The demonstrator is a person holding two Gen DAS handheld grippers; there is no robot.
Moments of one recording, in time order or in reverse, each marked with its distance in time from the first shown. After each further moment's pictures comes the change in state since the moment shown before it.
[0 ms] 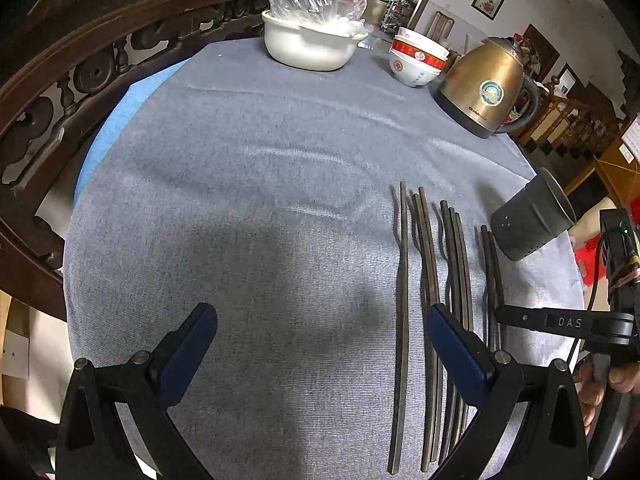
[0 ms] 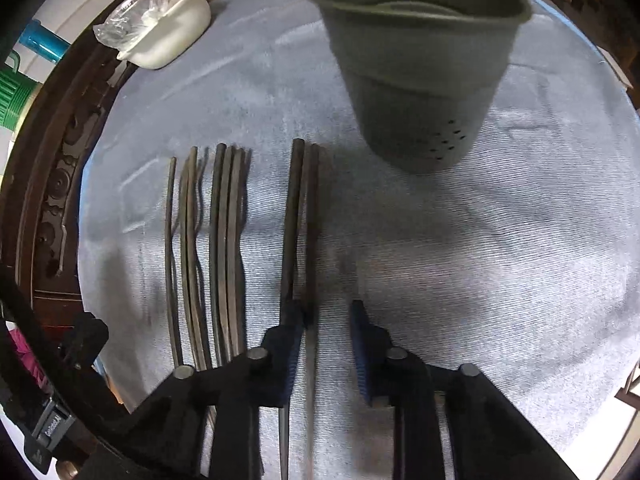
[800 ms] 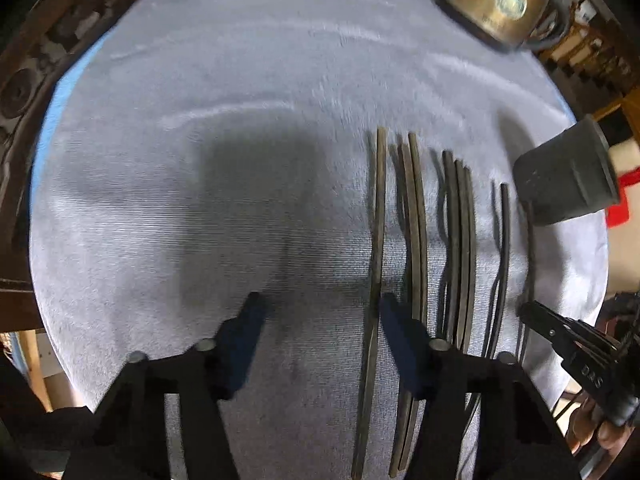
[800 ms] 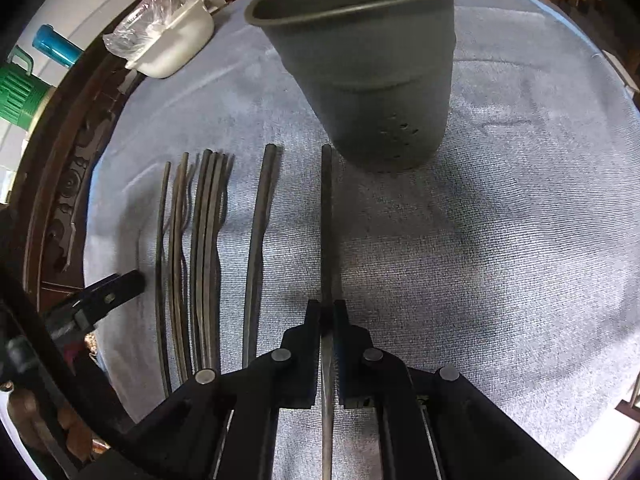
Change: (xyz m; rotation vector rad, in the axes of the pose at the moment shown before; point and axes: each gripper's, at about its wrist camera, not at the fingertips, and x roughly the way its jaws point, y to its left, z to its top) left arm 0.070 -0.048 0.043 0.095 0.391 0.087; right arm -0.018 -0.050 -0.017 -0.020 -0.046 0.097
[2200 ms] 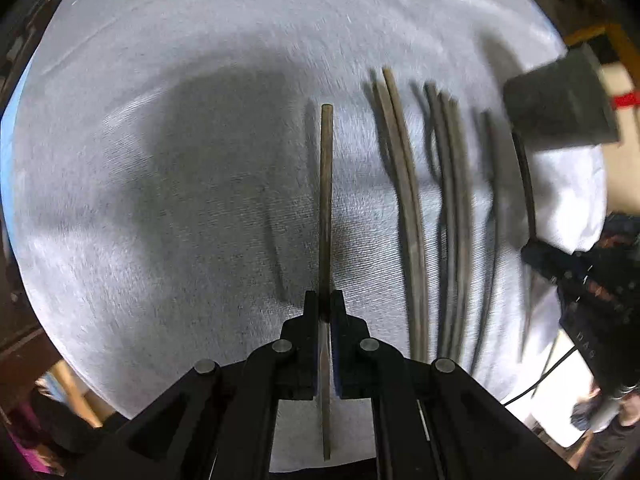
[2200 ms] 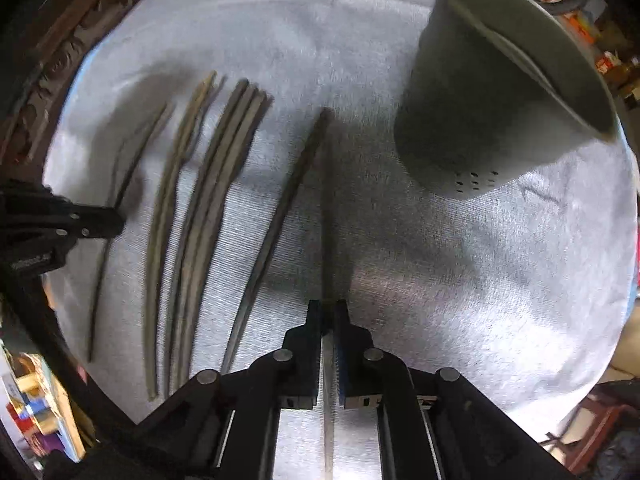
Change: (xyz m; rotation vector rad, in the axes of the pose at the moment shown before) left arm 0.011 -0.006 0.023 0.158 0.236 -0.055; right arm 0.021 0.080 0.024 -0.291 0.154 -0.199
